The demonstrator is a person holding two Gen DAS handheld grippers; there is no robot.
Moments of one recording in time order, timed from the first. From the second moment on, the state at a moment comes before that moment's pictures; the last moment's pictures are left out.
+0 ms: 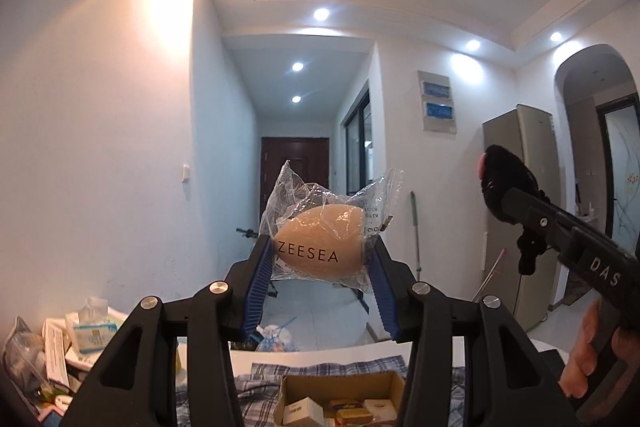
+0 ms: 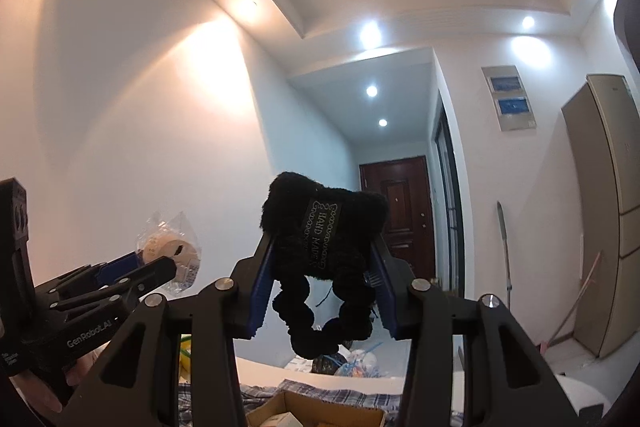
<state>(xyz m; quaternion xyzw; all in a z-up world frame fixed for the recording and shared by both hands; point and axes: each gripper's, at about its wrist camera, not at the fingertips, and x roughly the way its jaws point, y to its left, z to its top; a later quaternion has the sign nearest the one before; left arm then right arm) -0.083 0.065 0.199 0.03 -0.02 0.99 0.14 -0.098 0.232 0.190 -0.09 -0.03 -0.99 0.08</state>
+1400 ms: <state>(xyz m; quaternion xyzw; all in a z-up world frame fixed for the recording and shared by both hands) -0.282 0.137 0.053 -0.30 0.03 0.94 0.16 -0.249 0.255 0.106 0.16 -0.04 -0.98 0.06</state>
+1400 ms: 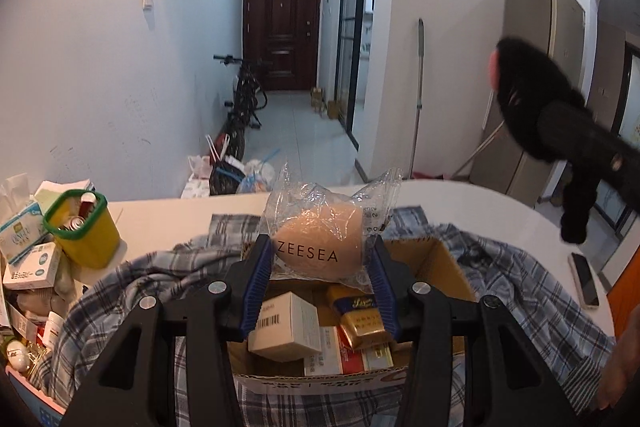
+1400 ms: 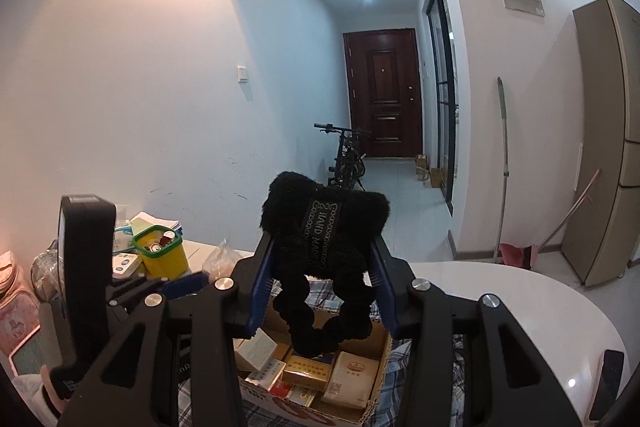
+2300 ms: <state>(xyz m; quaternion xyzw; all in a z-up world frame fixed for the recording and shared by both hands) -0.317 0.133 0.002 -0.38 0.02 0.91 0.15 -0.268 0.260 0.083 0.19 -0.03 -0.98 0.05</state>
